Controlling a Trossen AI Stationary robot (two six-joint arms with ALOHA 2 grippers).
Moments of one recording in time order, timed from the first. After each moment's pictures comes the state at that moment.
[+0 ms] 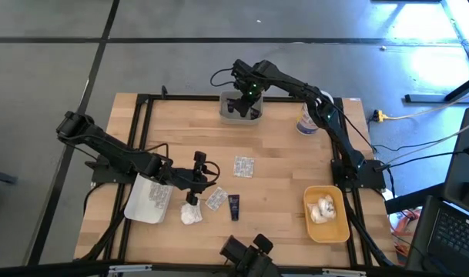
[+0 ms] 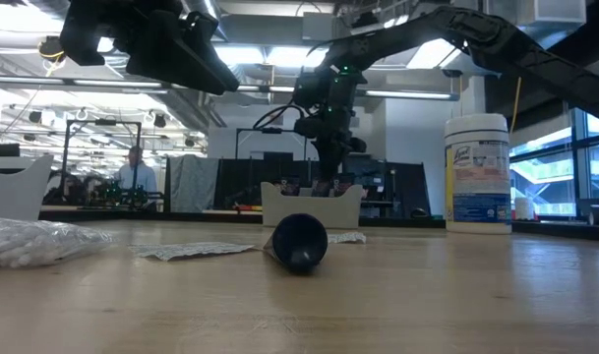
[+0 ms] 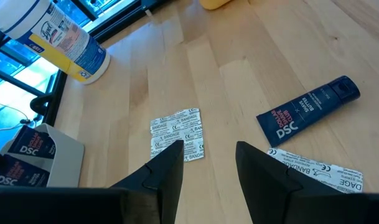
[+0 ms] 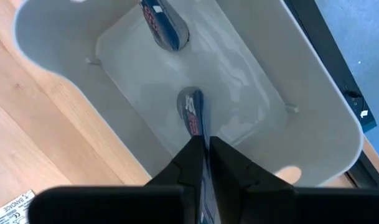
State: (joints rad) left arm -0.36 1.30 0.74 -0.08 -0.45 0.23; right arm -0.57 2.38 2.32 -1.30 -0.03 0.10
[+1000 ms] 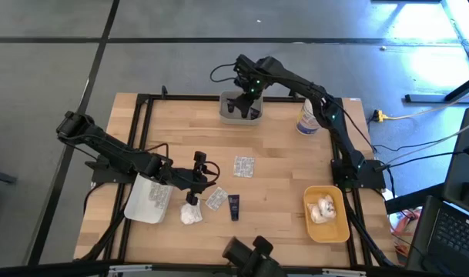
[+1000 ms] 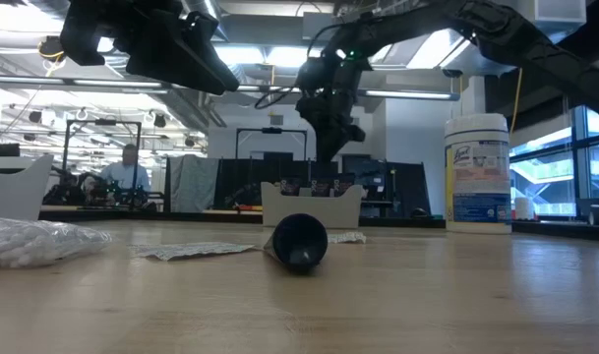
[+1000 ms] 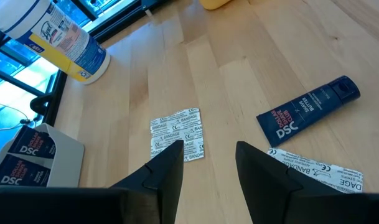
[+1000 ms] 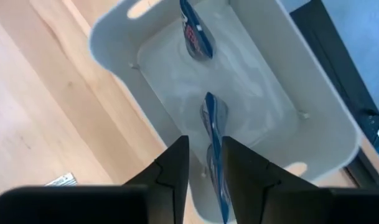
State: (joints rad) left arm -0.36 1.30 0.74 -0.08 -0.45 0.23; right arm -0.57 2.32 2.32 -1.31 -0.12 0.06
